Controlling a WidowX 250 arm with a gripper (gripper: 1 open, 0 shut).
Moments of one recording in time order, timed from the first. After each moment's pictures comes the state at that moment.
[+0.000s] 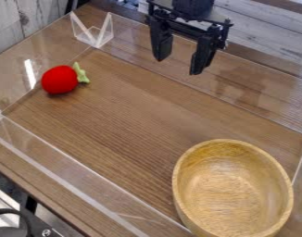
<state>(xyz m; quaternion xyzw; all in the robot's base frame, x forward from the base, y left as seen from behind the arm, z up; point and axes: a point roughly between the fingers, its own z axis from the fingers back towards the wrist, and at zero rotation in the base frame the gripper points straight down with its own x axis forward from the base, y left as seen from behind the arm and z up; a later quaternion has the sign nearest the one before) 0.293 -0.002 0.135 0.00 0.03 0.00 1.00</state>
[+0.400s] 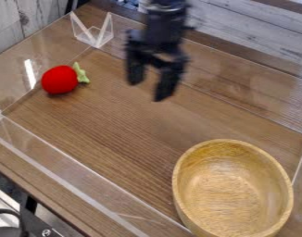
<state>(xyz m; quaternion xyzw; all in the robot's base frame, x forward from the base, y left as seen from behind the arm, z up) 0.266 0.053 0.089 0.00 0.08 -0.08 0.99</state>
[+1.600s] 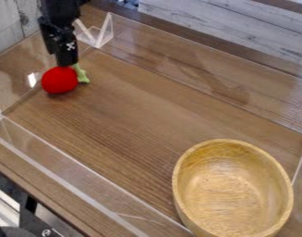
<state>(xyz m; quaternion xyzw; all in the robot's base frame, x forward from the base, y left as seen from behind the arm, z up) 0.275 0.201 0.071 -0.03 0.03 -0.19 0.98</state>
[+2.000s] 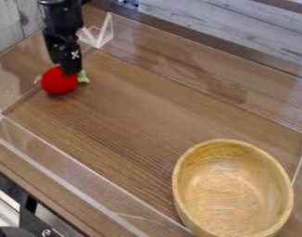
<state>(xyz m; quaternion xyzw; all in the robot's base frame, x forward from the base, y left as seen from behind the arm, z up) 0.281 0.200 0.049 -0.04 0.03 -0.17 0.98</state>
